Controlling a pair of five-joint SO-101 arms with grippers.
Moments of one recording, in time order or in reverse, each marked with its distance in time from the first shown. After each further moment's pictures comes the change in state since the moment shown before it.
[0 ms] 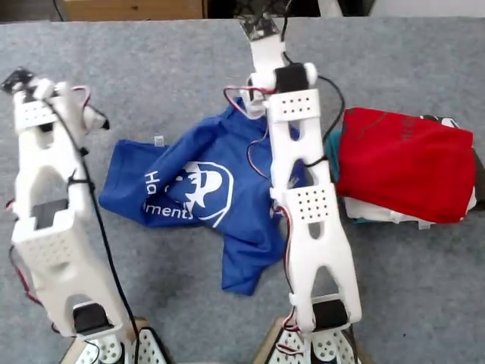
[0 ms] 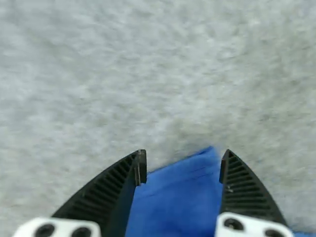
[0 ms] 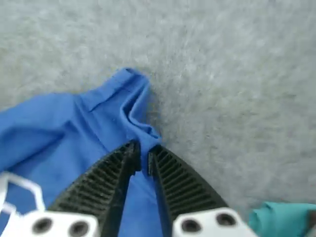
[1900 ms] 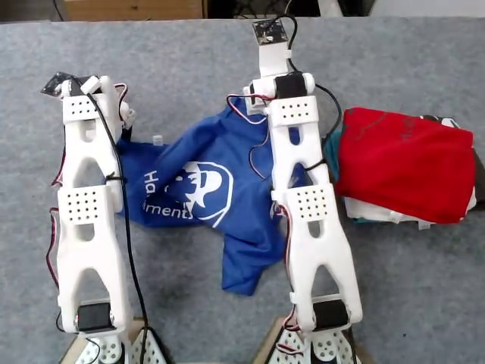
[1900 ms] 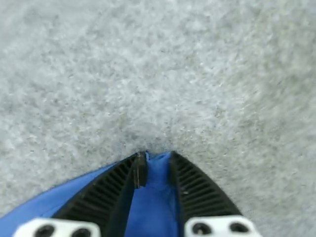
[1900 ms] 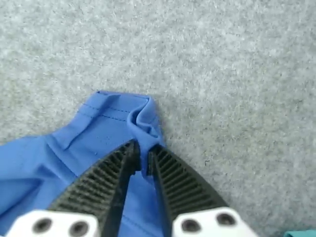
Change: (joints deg) left arm 6.3 37.5 -49.8 18.8 9.9; right arm 1.3 4.4 0.0 -8.7 -5.3
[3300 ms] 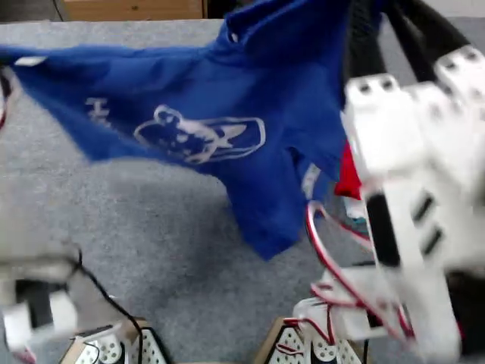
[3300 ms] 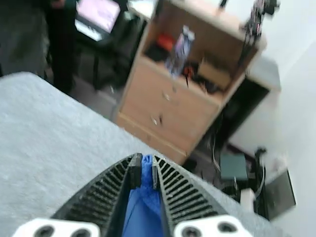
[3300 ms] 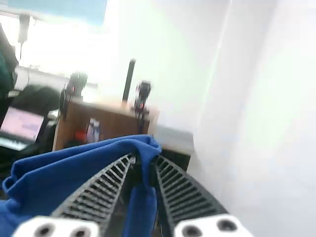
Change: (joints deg) left arm -11.8 -78.5 2.3 4.2 -30.0; right arm -0.3 -82.1 -0.2 6.0 9.4
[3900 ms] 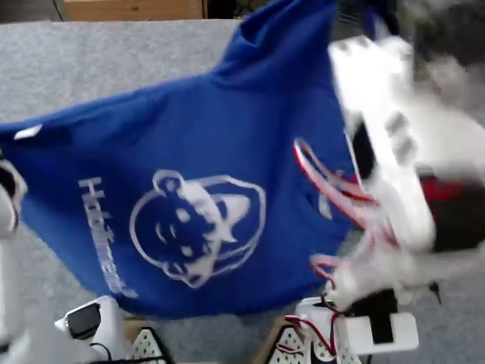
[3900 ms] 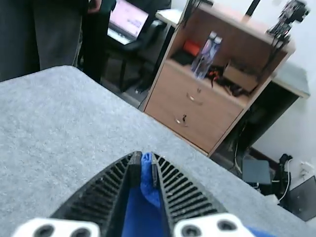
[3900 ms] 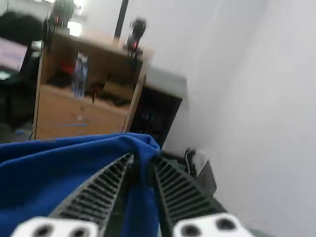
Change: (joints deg) left arm -5.5 -32.7 56.0 -16.7 -1.3; right arm 3.0 -2.3 33.1 -8.8 5.9
